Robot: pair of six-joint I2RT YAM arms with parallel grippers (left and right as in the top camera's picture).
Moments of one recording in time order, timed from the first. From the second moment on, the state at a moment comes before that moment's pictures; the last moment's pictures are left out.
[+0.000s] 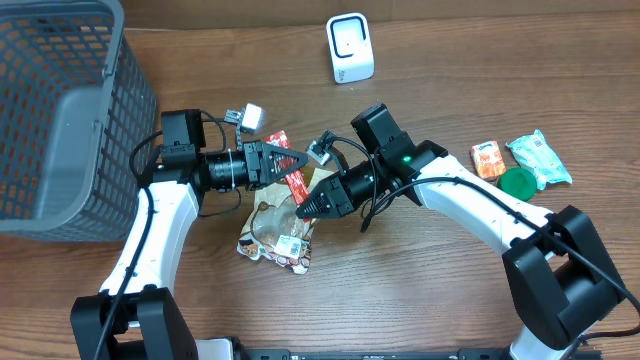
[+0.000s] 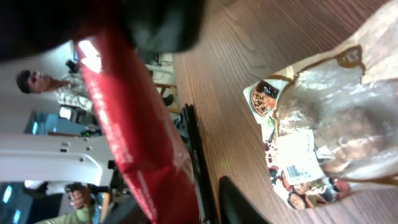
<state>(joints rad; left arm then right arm) 0.09 1.53 1.00 -0.51 1.29 -0.28 0.62 1.85 1.25 -0.38 -1.12 0.22</state>
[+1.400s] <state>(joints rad) 0.11 1.53 1.00 -0.32 1.20 -0.37 0.52 1.85 1.25 -0.36 -1.21 0.14</state>
